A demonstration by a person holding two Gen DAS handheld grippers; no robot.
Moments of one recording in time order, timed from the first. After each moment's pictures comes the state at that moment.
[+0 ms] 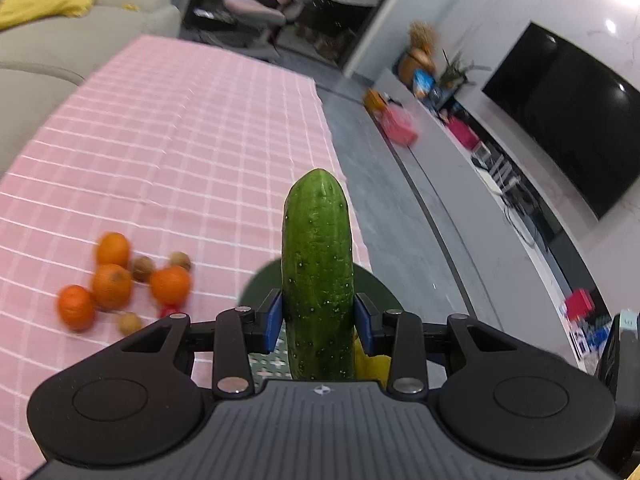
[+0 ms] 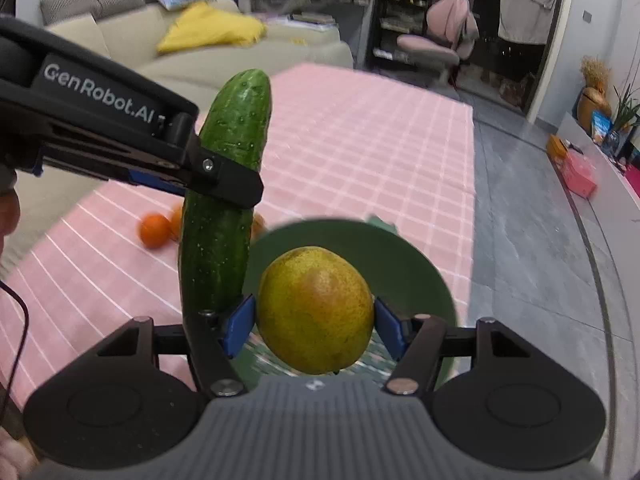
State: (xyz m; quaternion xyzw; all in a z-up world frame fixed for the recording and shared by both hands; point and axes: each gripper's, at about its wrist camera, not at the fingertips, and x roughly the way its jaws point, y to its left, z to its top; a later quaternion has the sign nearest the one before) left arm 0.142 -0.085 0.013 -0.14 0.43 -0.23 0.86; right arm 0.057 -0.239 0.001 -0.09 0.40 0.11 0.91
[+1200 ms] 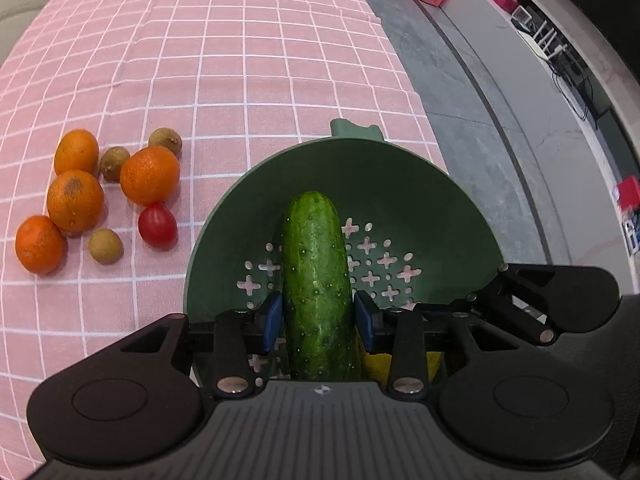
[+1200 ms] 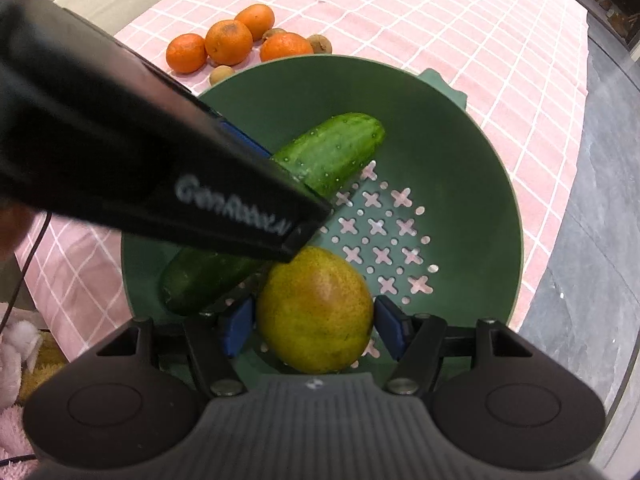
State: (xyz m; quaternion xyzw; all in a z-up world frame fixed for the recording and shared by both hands) left arm 0.159 -0.118 -0.058 -0.02 0.59 -0.21 0.78; right arm 0.121 -0.224 -0.064 -0.14 0.60 0.22 0.76
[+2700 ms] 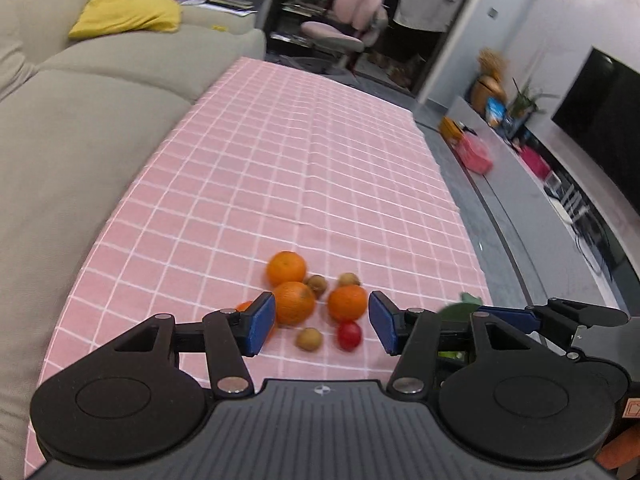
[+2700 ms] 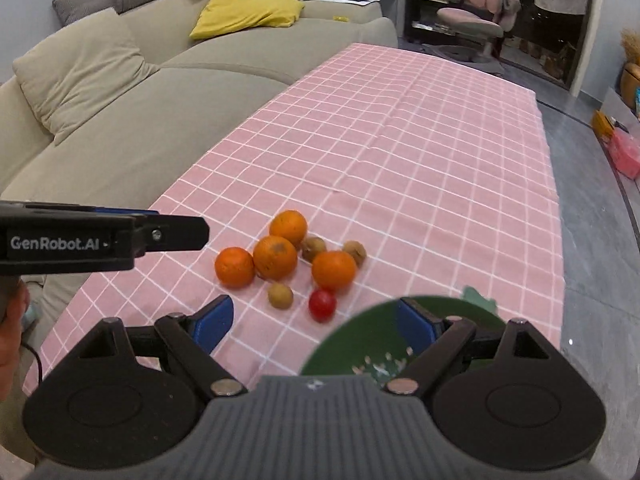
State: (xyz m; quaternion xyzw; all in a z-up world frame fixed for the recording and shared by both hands) left arm 0.135 0.055 0.006 -0.14 0.40 -0.11 0.90; right arm 0.141 -0.129 0.000 -0.05 0.44 0.16 0.88
